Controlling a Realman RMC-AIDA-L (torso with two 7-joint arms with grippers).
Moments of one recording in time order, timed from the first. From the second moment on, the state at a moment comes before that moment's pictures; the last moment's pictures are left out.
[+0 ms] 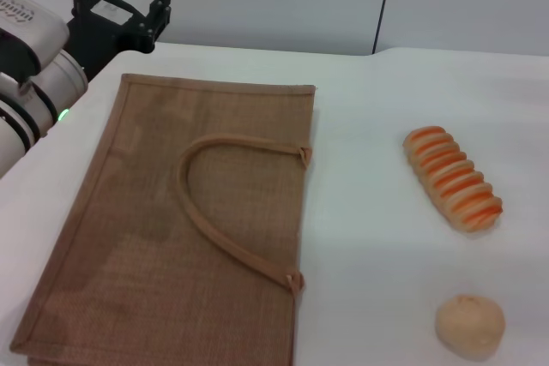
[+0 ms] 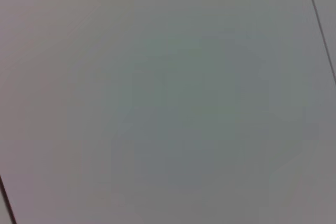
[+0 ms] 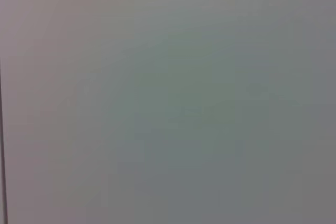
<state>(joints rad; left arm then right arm) -0.32 -2.03 1.58 0.88 -2.71 -0.55 2.70 0.64 2.03 -0.88 0.03 -0.38 -1.13 0.31</state>
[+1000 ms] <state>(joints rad) -0.33 -1.96 1.64 0.93 -2.50 -0.43 2.23 0.66 2.03 -0.88 0.02 -0.37 -1.03 0.29</state>
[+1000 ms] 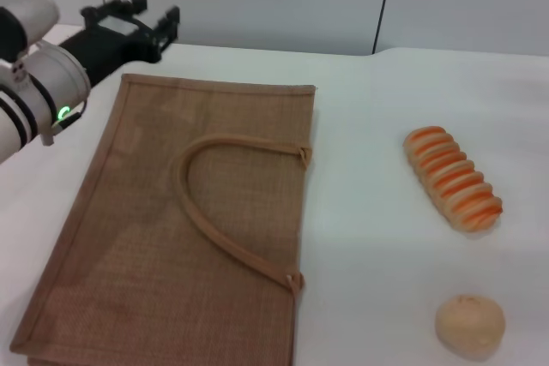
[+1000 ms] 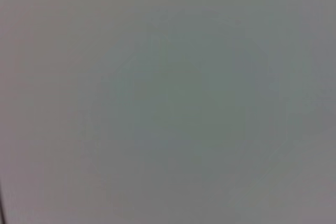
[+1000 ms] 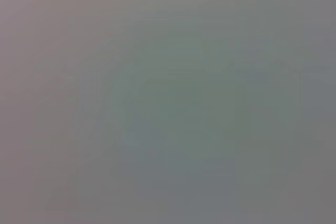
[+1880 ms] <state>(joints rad) -0.34 -1.93 1.55 1.12 -1.30 -0.64 1.06 0.65 2.03 -0.87 0.00 -0.37 -0.95 0.29</state>
